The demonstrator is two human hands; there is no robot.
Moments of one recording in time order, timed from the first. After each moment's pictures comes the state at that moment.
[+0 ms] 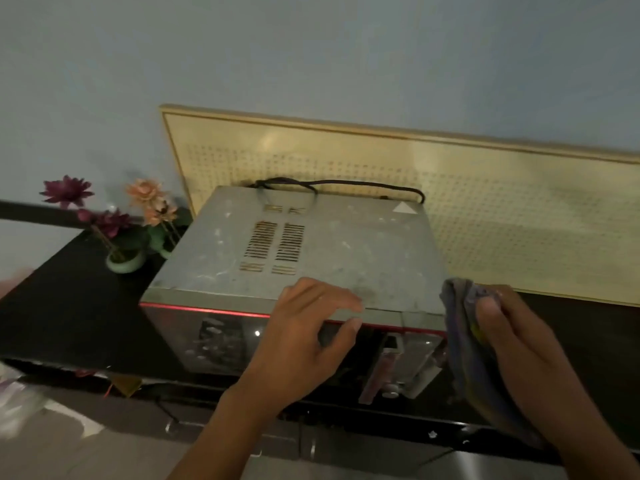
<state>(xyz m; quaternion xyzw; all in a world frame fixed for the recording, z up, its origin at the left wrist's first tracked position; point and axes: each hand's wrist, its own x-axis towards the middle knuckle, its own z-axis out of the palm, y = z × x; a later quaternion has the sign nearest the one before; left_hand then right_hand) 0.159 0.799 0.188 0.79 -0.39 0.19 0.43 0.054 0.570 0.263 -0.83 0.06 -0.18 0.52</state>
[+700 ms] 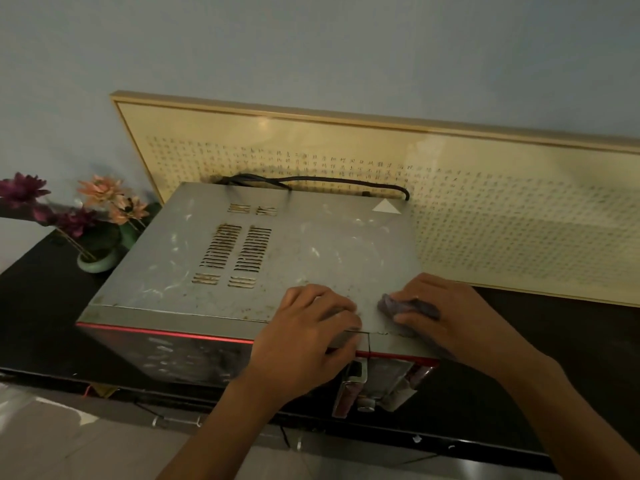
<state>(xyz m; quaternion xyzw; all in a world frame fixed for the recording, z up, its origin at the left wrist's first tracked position) 0.200 0.733 0.158 0.86 -0.42 0.17 0.22 0.162 0.473 0.213 -0.96 -0.14 0.00 0.22</state>
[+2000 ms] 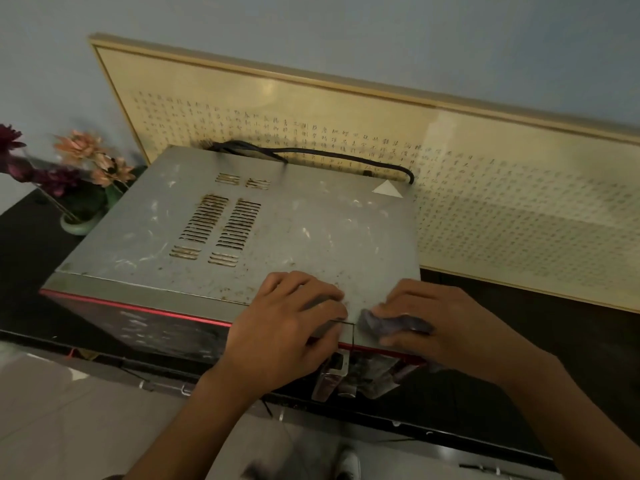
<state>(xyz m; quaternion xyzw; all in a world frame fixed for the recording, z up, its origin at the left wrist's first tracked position) 0.196 0.729 0.157 0.87 -0.40 0.18 0.22 0.167 0.462 0.205 -0.93 -0.31 0.03 0.22</state>
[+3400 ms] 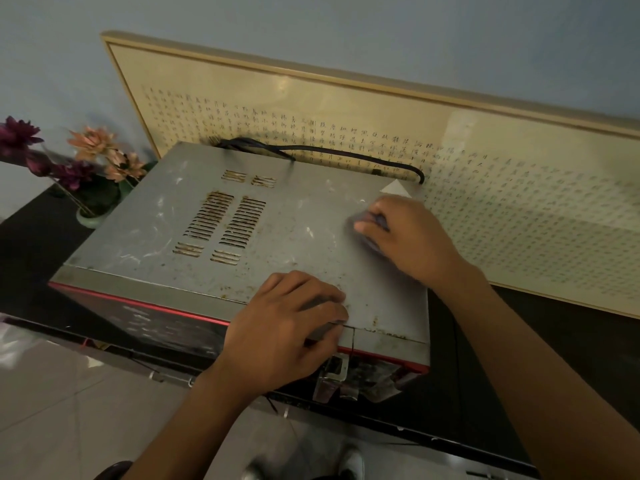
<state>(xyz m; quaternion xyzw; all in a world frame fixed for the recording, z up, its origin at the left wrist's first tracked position) 0.195 0.728 0.162 0.87 -0.40 0.17 0.24 0.280 0.492 0.208 -0.96 -0.13 -0.09 0.21</state>
